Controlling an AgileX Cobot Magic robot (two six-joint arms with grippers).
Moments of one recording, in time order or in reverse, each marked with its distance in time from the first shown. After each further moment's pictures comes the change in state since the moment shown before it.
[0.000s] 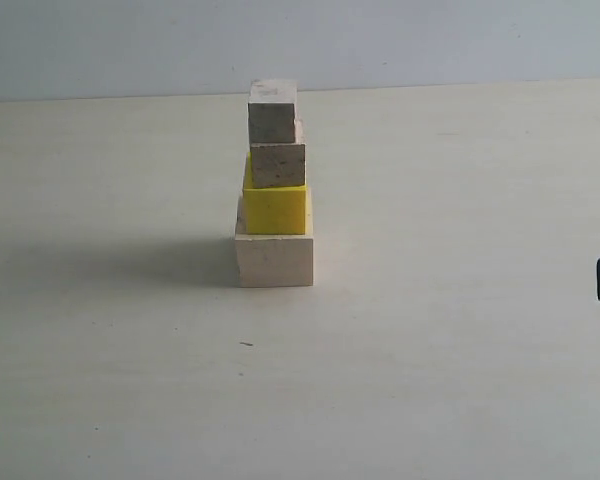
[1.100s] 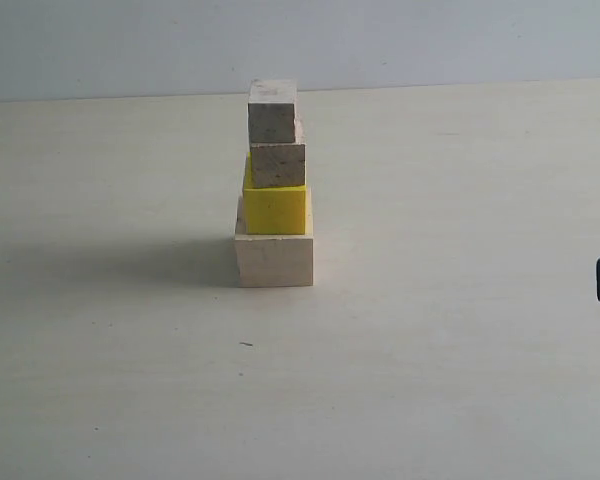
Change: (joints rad) left arm -0.068 -0.050 0.341 0.252 -0.237 0.061; right arm 0.000 0.000 0.000 0.004 0.000 0.000
